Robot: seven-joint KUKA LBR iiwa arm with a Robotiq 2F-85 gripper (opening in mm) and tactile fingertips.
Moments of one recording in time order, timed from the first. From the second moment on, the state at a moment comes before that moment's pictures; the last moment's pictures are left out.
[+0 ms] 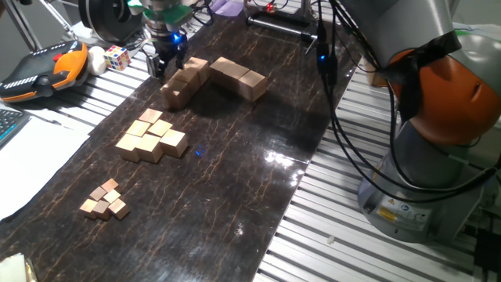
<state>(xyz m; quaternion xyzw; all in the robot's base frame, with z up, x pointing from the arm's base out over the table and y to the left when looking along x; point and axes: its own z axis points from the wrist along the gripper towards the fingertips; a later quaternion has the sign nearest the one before) 0.708 -0.086 0.093 0.04 1.00 0.00 0.07</state>
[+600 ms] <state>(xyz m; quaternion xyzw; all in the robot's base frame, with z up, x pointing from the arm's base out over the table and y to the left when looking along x) 0.708 -0.085 0.092 0.03 1.00 0.01 0.05</state>
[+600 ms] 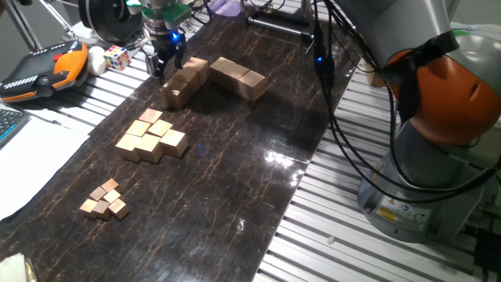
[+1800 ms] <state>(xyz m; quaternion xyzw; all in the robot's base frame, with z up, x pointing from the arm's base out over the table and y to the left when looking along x) 0.708 -0.085 0.092 0.06 1.00 0.00 0.03</state>
